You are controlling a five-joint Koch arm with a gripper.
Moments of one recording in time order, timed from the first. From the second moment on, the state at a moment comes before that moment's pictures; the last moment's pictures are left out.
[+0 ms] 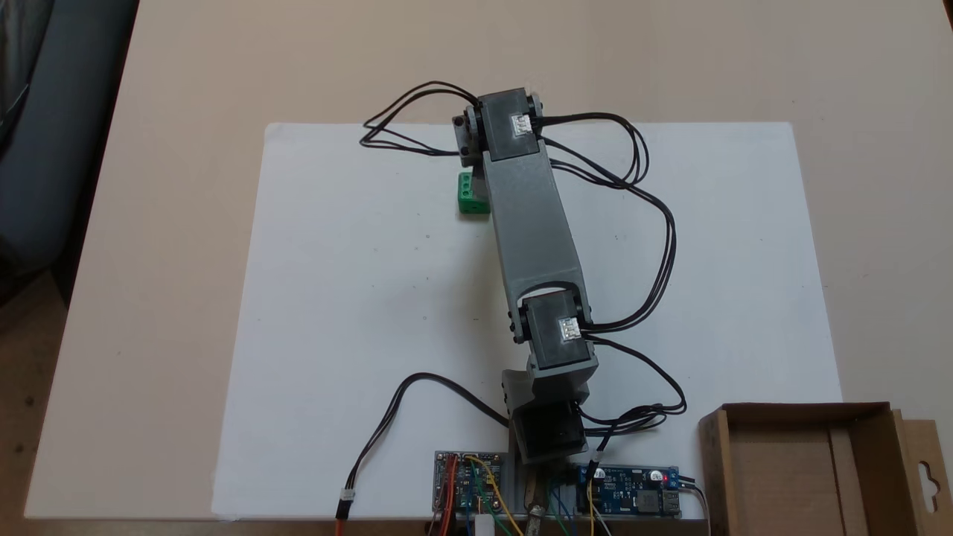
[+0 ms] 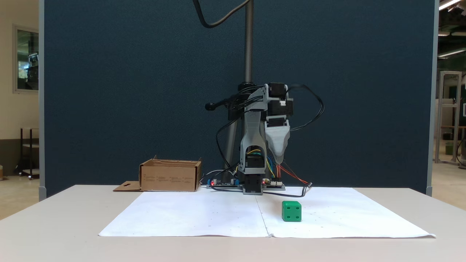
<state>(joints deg) -13.5 89.7 76.3 59.2 19.7</state>
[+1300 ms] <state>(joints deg) -15.7 81.7 69.8 63.4 22.1</state>
